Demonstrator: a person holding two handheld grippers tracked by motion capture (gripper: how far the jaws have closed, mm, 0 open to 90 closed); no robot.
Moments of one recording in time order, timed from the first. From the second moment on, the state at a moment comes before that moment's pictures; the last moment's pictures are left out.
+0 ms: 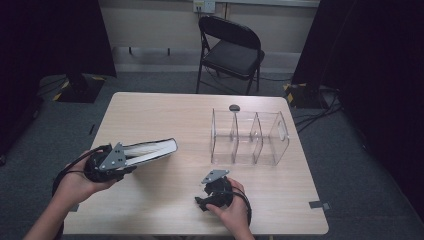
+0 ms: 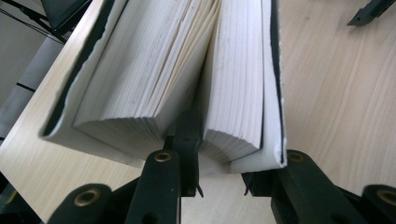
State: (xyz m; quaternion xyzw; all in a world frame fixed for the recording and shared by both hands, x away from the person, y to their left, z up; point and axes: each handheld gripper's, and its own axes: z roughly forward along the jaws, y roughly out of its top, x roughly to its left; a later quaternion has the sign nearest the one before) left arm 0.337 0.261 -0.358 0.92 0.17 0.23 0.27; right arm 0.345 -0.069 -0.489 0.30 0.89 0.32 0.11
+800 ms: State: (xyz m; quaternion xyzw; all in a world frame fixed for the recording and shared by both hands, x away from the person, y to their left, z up) left arm 0.326 0.263 -0.342 0.93 0.17 0.20 0.27; right arm 0.340 -0.073 -0.502 0.30 0.87 0.37 0.13
